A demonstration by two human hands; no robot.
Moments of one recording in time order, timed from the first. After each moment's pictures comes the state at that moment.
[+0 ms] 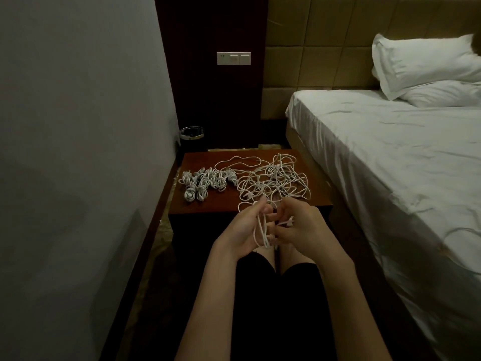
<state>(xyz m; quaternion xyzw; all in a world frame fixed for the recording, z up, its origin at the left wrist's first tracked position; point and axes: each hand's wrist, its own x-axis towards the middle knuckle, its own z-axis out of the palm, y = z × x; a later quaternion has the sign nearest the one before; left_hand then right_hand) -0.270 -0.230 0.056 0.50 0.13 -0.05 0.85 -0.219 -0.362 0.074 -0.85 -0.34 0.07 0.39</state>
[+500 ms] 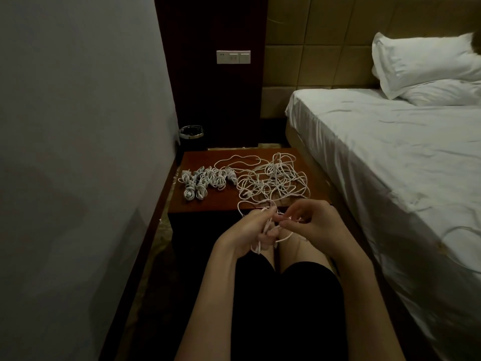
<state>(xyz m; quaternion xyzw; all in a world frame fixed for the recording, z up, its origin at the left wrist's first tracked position) -0.268 -0.233 0.054 0.61 0.12 -0.11 0.77 -0.206 -0.384 0.075 -0.85 -0.33 0.08 0.41</state>
